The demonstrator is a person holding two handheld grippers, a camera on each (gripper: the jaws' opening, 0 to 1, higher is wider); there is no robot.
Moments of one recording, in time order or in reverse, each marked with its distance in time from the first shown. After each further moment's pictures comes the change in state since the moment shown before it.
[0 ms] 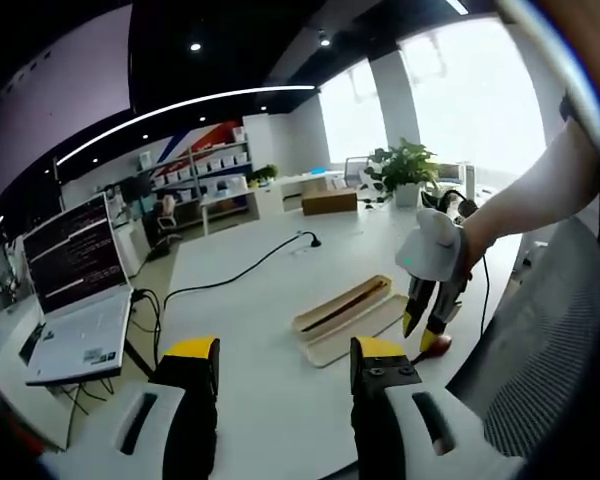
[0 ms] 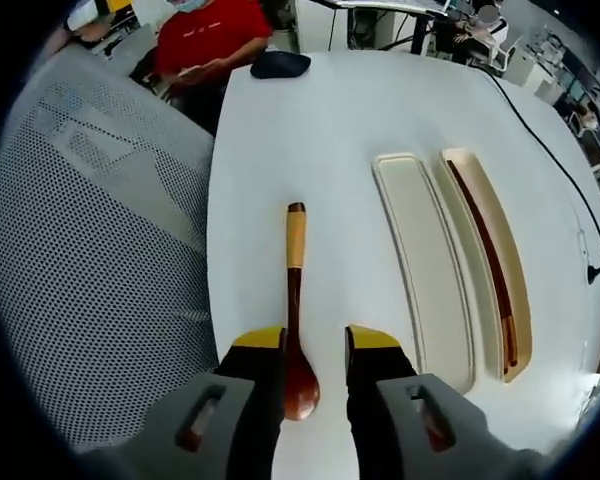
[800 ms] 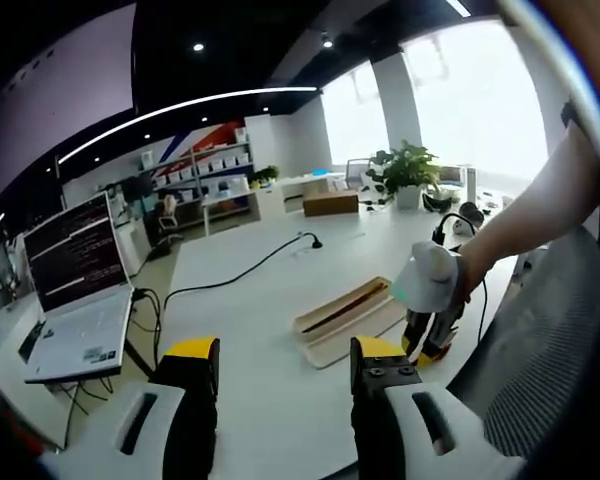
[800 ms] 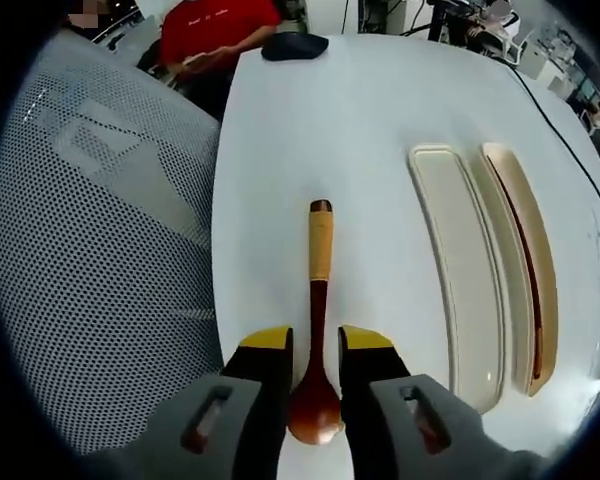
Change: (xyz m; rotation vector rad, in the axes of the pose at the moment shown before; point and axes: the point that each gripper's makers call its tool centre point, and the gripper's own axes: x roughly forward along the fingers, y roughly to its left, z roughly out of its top) left arm -0.001 0.001 0.001 -0.010 -0.004 0.003; right arm 0.027 0.014 0.004 -0.001 0.033 0.035
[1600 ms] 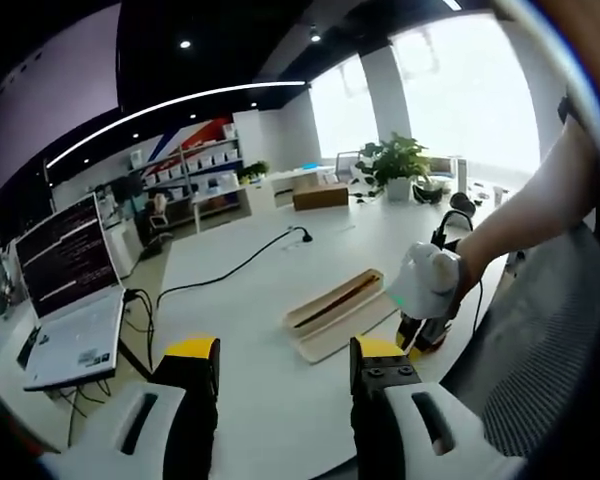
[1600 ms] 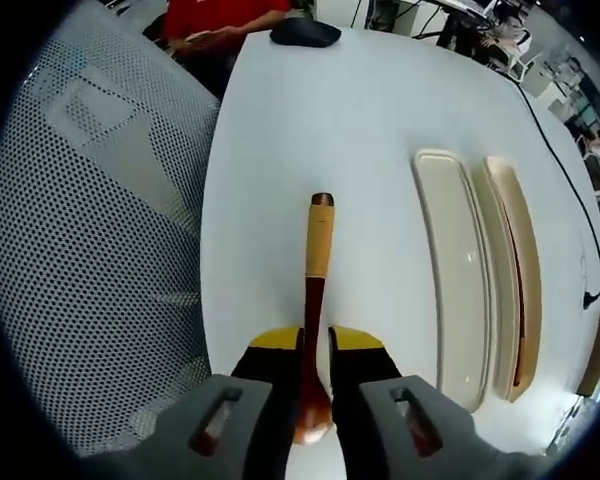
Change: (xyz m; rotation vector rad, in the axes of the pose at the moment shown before) left arm 0.004 -0.007 -0.004 0.028 0.025 -0.036; right arm 0.003 -0.004 -0.003 -0.080 0.036 -0.102
